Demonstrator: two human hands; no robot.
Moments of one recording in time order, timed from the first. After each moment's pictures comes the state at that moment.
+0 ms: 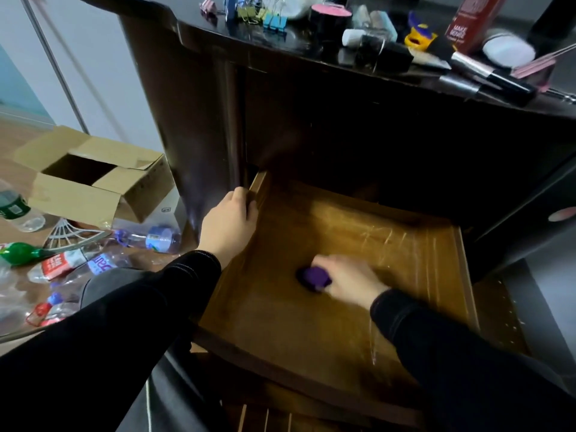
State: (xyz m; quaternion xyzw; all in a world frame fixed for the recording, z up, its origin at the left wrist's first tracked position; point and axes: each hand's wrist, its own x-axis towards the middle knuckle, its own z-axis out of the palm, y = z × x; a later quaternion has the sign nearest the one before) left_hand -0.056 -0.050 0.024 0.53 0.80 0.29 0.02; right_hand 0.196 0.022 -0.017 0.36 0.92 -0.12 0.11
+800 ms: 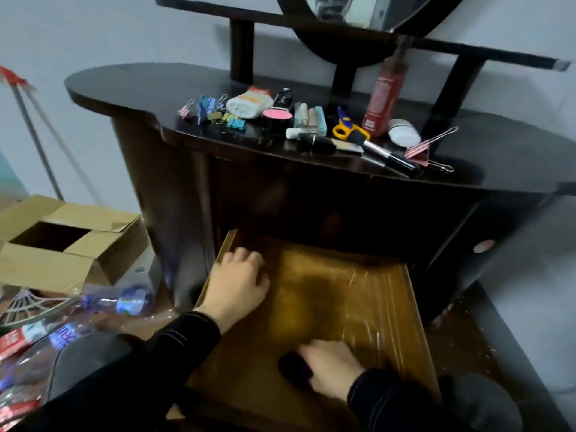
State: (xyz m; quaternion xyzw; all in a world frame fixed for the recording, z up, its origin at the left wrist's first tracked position) left_hand 0.001 -0.060 0.067 0.63 0.76 0.17 0.02; right_hand 0.230 -0.044 0.003 0.37 0.89 -0.17 0.21
